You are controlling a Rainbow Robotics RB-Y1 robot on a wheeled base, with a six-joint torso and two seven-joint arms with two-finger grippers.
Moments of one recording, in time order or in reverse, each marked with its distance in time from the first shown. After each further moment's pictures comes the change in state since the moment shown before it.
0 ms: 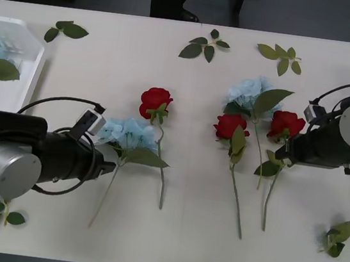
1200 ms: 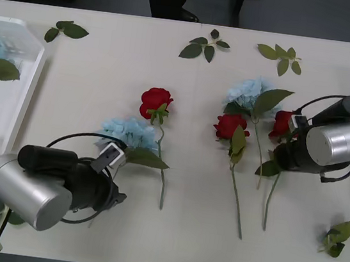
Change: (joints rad) right arm 0.000 0.038 0.130 0.112 0.148 -0.183 0.000; left arm 0.039 -0.037 -0.179 0.091 -0.159 -0.049 -0.025
